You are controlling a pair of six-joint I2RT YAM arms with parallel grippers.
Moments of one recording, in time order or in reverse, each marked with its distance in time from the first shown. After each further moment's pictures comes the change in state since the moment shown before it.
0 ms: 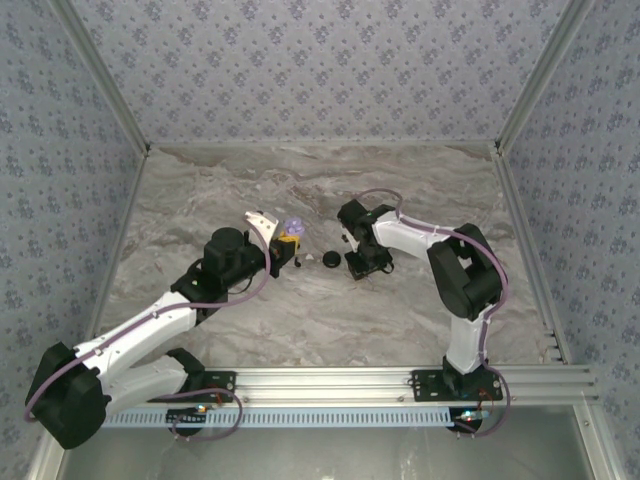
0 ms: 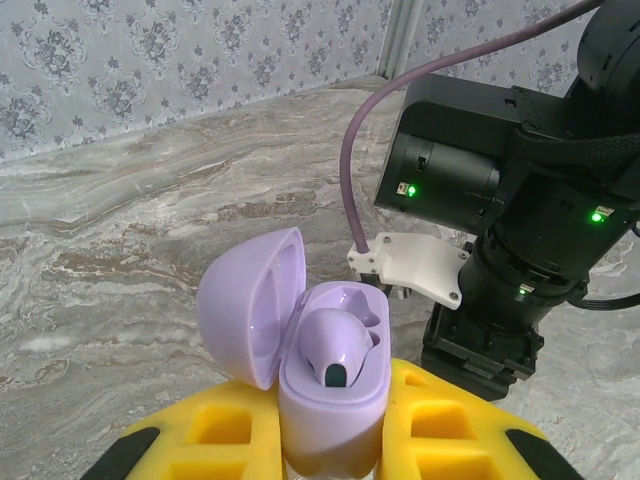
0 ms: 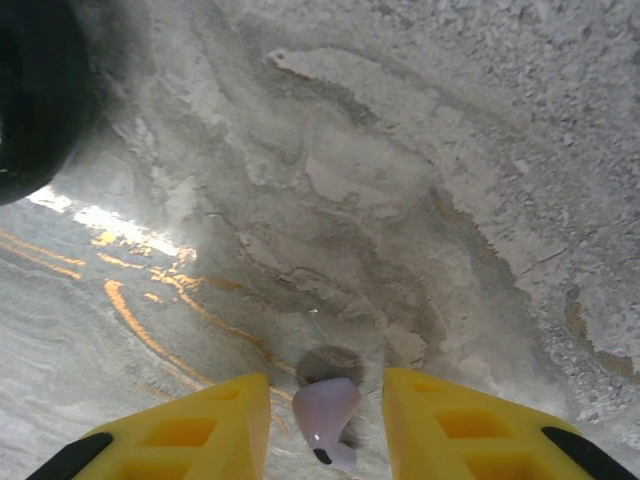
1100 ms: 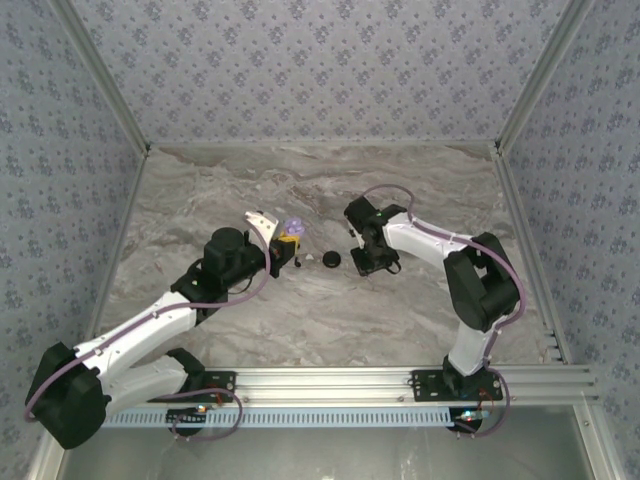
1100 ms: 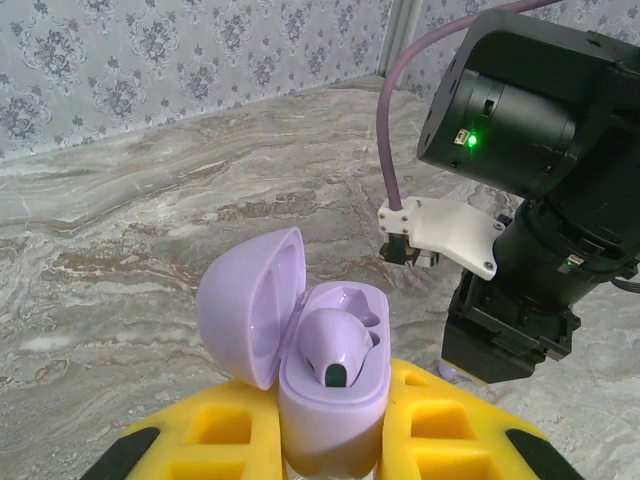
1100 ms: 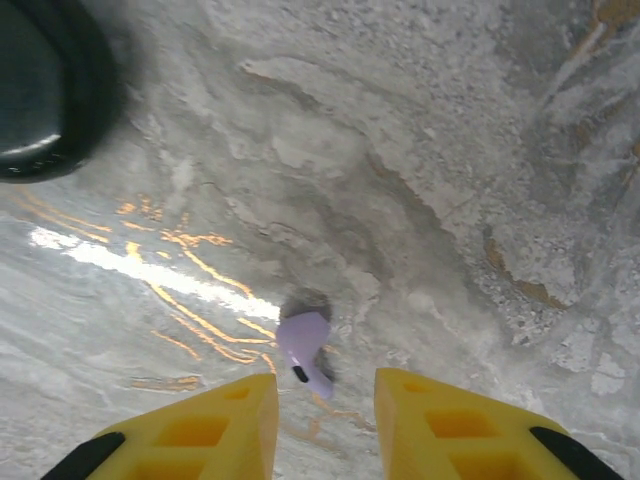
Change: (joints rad) left arm 0.000 0.000 0.000 0.000 0.000 0.000; right arm 0.007 -0.118 -0.036 -0.001 0.028 0.055
